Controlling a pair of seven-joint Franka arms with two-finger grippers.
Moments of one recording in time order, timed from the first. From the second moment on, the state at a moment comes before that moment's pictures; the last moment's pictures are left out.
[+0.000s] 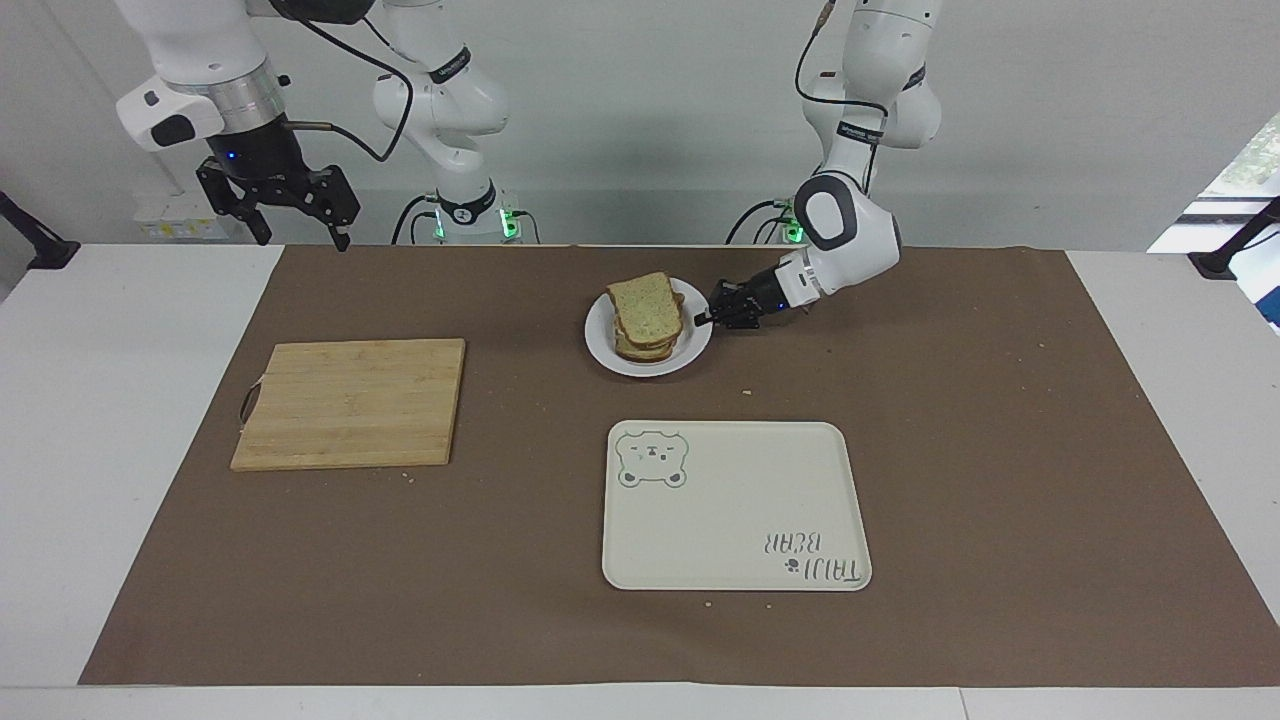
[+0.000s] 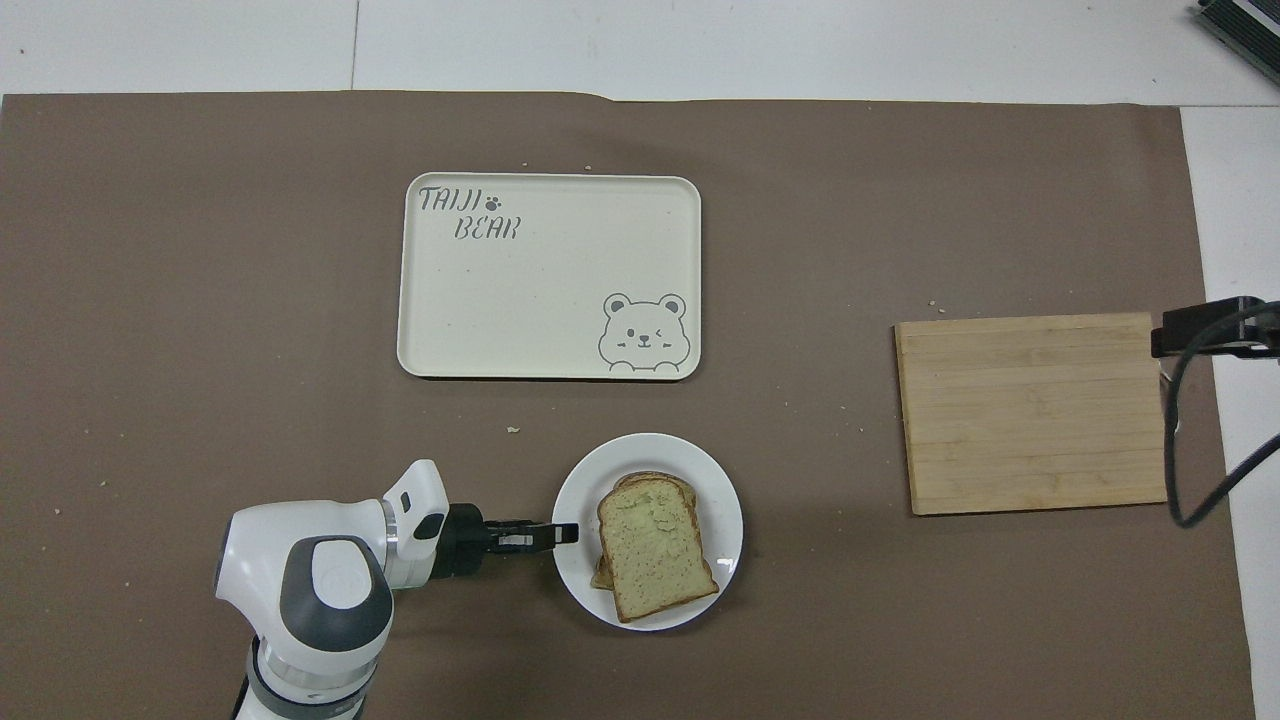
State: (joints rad) left arm -0.46 -0.03 -0.03 -2.59 -1.53 2.30 0.82; right arm -0.08 -0.07 0.04 -1.58 -0.03 1.55 0.05
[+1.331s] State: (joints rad) left arm -0.09 0.31 -0.01 -1.96 -1.36 2.09 0.72; right arm -0.08 -0.07 0.04 -1.58 -0.03 1.55 0.05
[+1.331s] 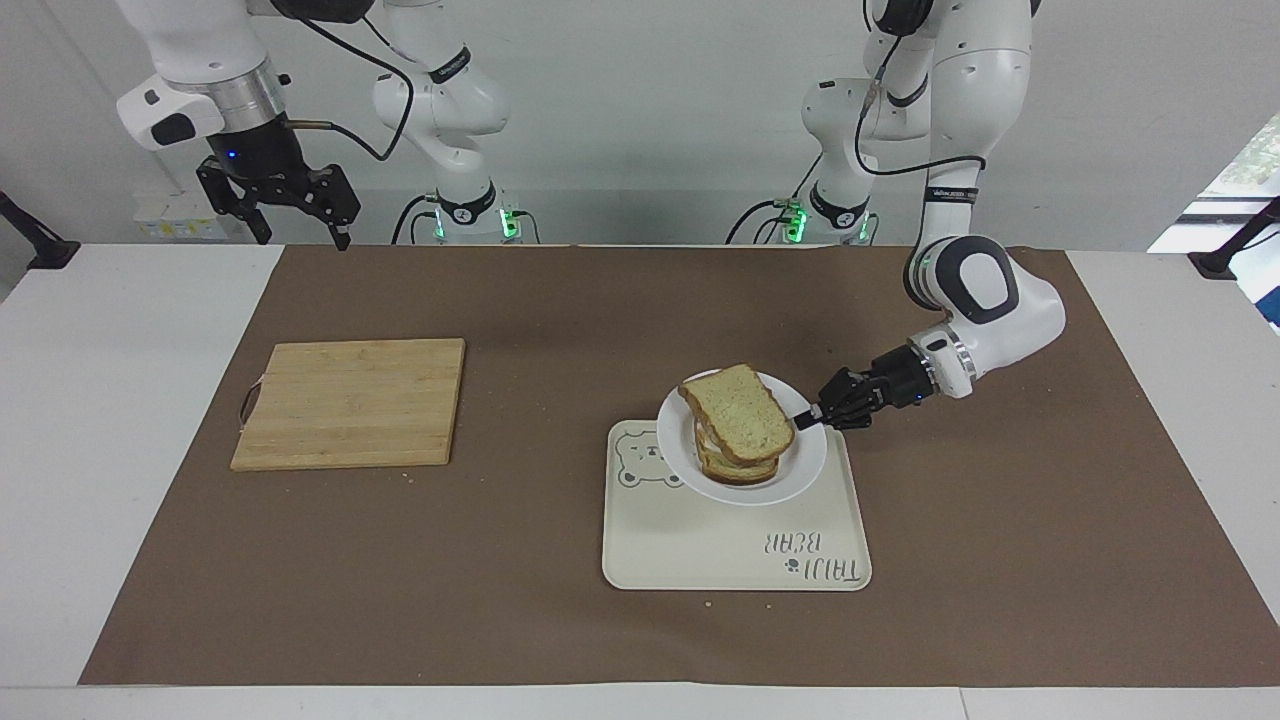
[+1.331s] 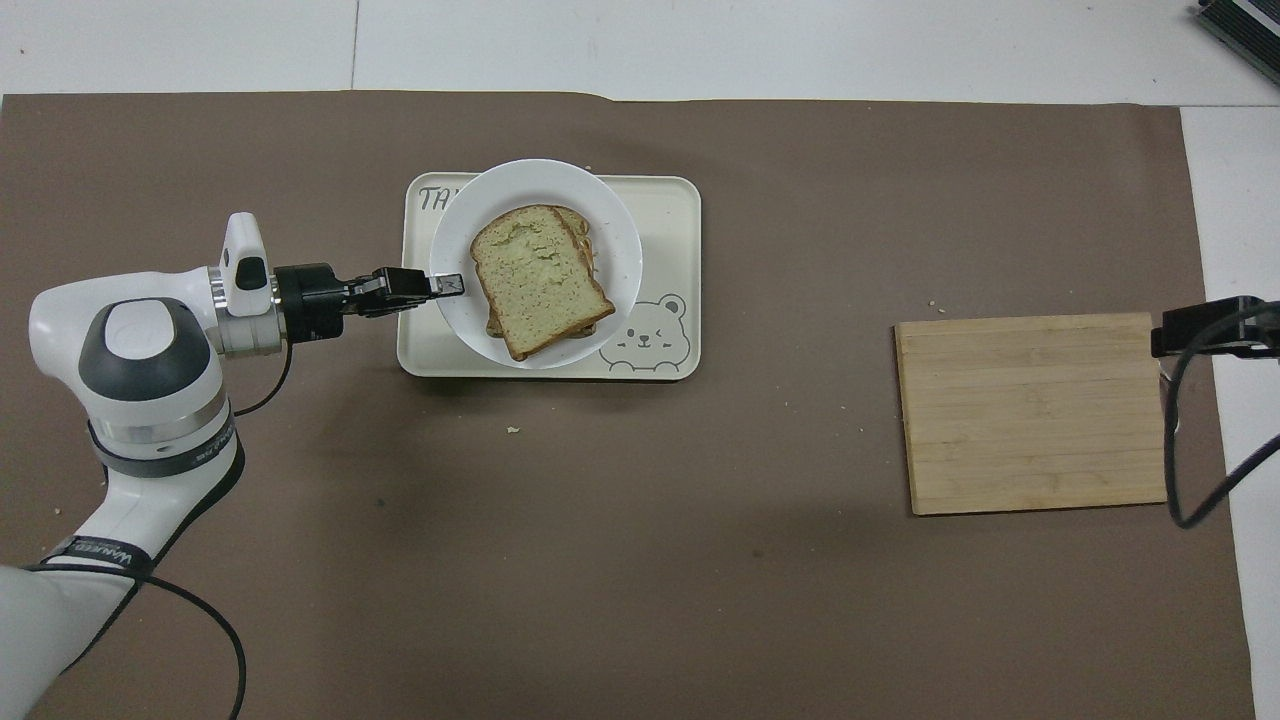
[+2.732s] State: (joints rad) left arm -0.07 0.50 -0.05 -1.70 -0.81 2.15 0.53; right arm -0.08 -0.07 0.04 -1.58 -0.03 1.55 0.05
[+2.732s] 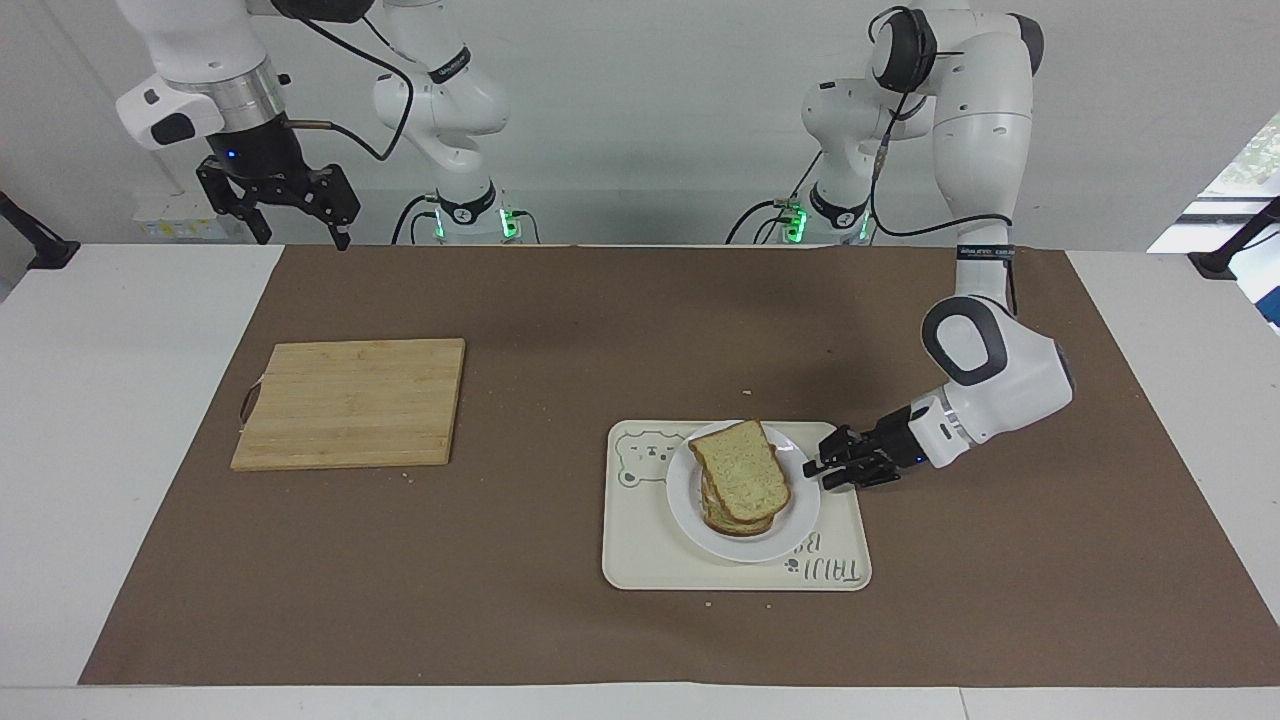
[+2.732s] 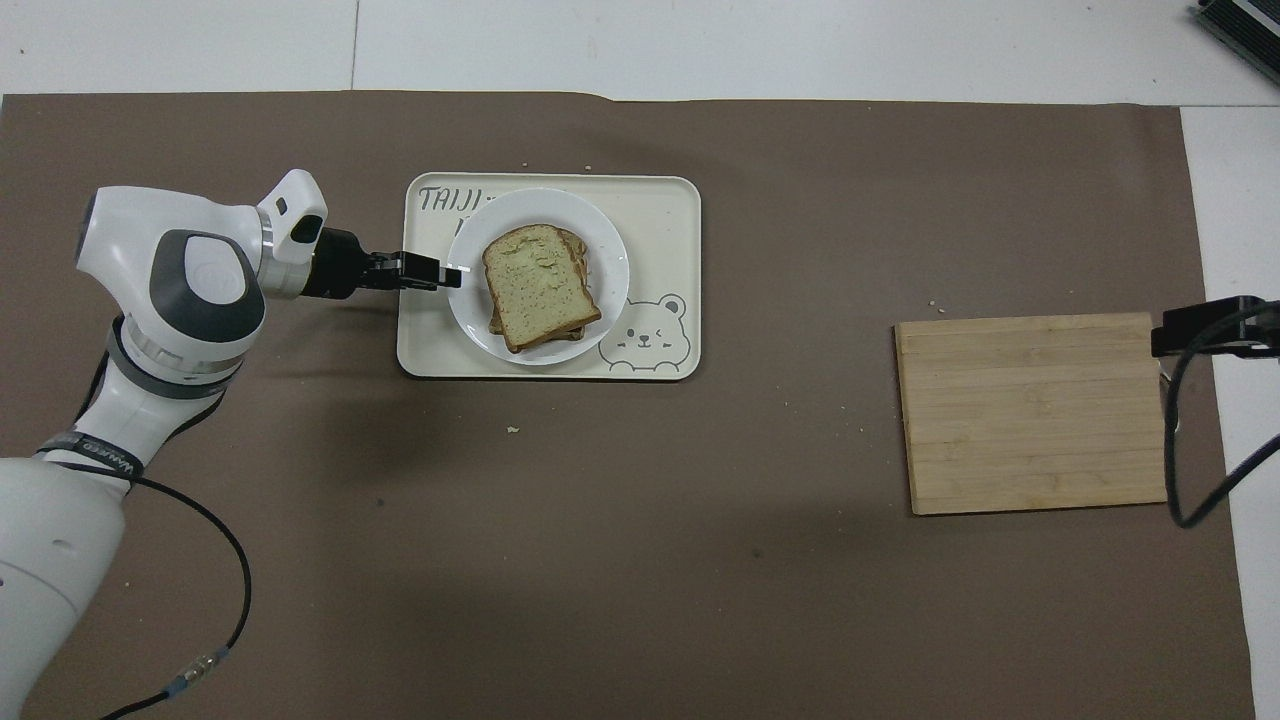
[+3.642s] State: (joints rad) left arm -0.07 0.12 0.03 -1.48 -0.08 1.66 0.34; right arm -0.08 -0.07 0.04 -1.58 -0.03 1.55 0.05
